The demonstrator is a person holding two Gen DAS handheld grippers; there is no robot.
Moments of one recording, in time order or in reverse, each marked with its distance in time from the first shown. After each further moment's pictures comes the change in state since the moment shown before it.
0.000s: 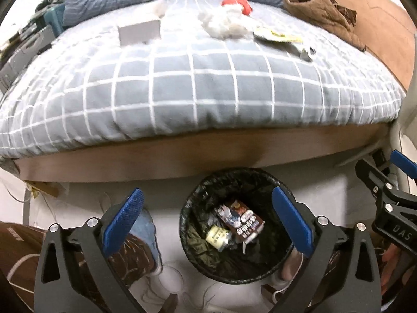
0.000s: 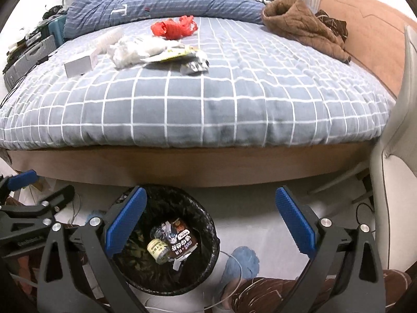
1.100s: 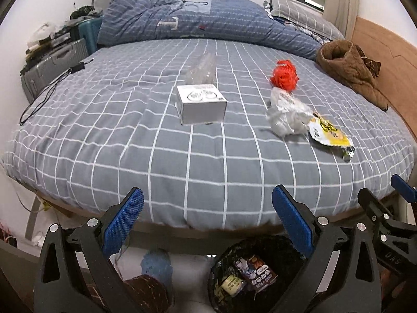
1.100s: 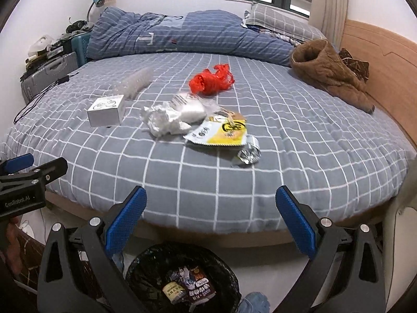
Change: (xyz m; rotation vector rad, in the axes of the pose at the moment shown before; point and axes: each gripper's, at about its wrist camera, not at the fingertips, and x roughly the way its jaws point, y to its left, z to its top) left arm -0.026 0.075 0.087 -0.128 -0.191 0.073; right arm -0.001 0.053 0.088 -0.075 -0.182 0.088
